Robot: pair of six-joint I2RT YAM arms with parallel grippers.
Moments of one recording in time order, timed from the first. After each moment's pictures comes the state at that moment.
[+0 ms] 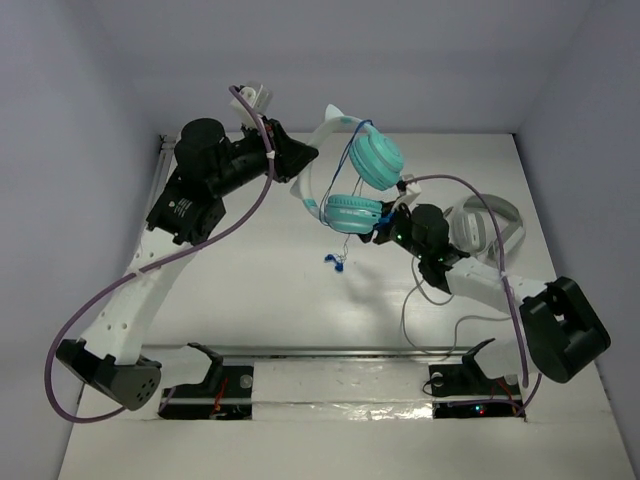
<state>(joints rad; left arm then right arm) -0.48 1.22 1.49 -0.30 0.41 -0.37 0.54 1.37 0.67 0.54 -0.18 0.48</state>
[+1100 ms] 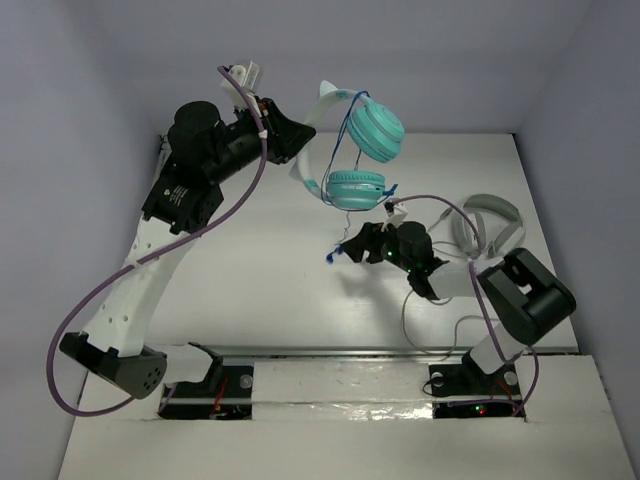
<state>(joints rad) -0.48 1.29 1.65 -0.34 0.34 -0.43 0.57 1.58 0.54 0.76 -0.18 0.57</state>
